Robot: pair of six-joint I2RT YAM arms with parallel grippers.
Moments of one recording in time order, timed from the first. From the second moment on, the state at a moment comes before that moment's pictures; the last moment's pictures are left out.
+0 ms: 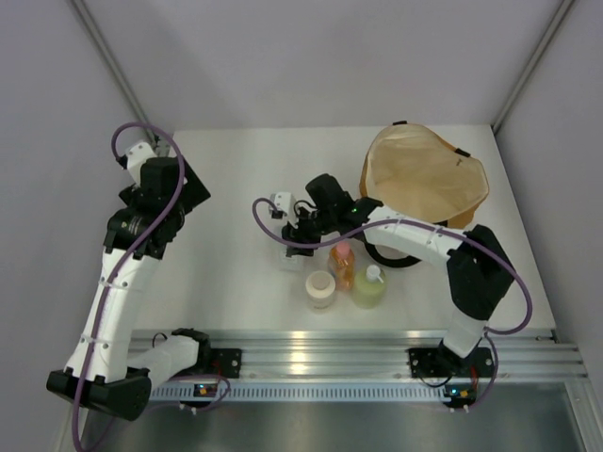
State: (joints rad) left arm -0.22 1.06 1.37 -0.93 -0.53 -0.61; right arm 0.84 1.74 1.34 -0.33 -0.49 -0.42
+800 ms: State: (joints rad) left arm -0.22 1.08 1.37 -0.94 -0.54 -0.60; right arm 0.84 1.74 1.28 -0.24 -0.58 -0.50
